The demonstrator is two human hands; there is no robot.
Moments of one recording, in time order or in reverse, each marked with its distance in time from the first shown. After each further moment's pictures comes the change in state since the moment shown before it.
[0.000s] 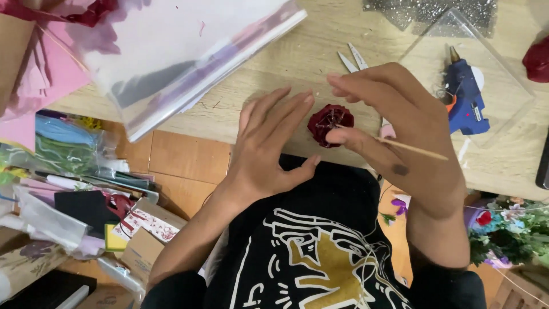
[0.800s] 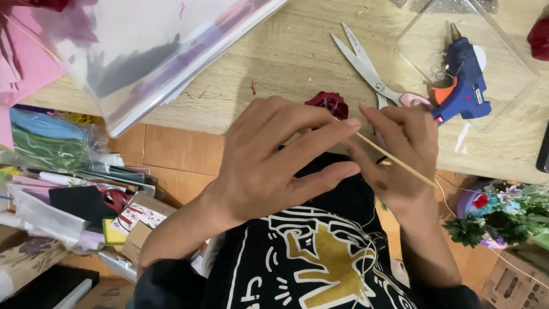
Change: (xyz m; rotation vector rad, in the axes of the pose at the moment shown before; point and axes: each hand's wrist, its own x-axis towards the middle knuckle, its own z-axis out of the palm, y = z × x) left_hand 0.032 0.041 -0.027 -0.015 0.116 0.326; right_hand -0.089 0.033 0.038 -0.352 0.189 0.146
